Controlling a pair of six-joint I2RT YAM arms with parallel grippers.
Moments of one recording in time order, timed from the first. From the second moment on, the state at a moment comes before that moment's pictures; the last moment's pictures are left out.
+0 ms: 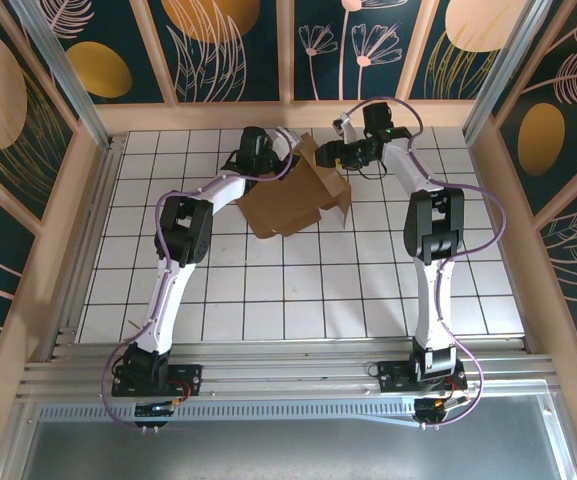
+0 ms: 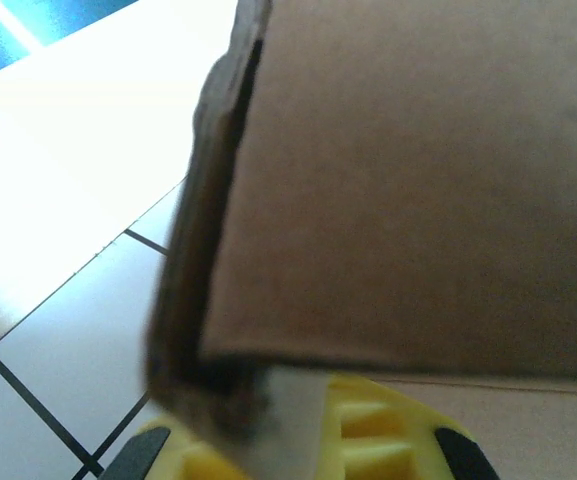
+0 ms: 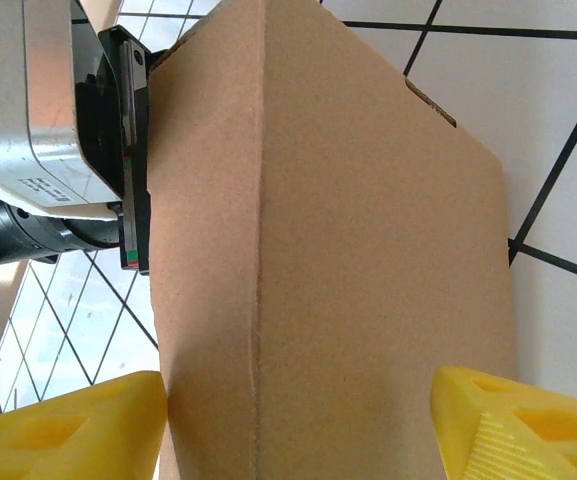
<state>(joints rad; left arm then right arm) -0.39 2.56 2.04 0.14 0.47 0.34 0.21 2.30 2.06 -0.72 -0.78 0.06</state>
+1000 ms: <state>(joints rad) -0.45 2.49 1.87 0.16 0.17 0.45 0.20 2.30 2.03 -0.67 -0.69 0.10</state>
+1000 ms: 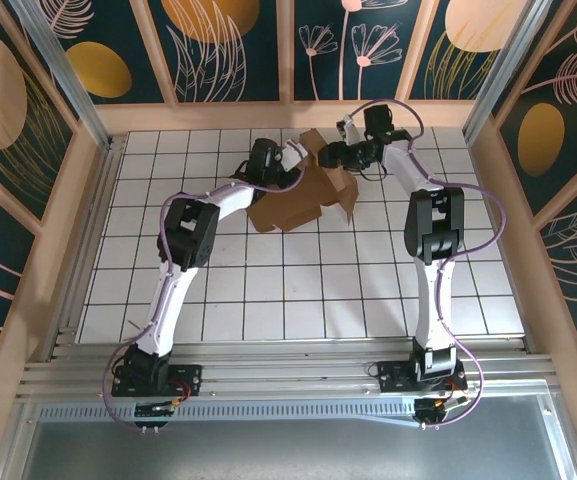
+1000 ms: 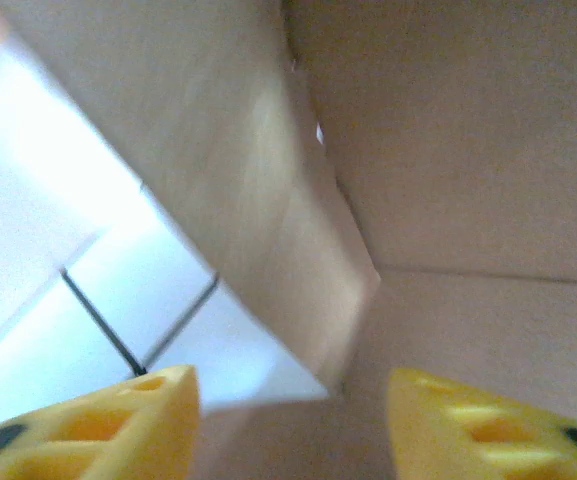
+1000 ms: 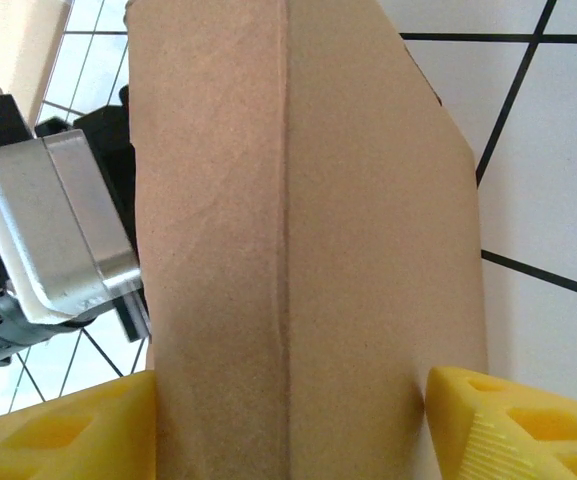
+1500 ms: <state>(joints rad) -0.40 2.14 1.87 0.08 0.13 -0.07 0.21 1.95 1.70 -0.44 -0.44 0.22</state>
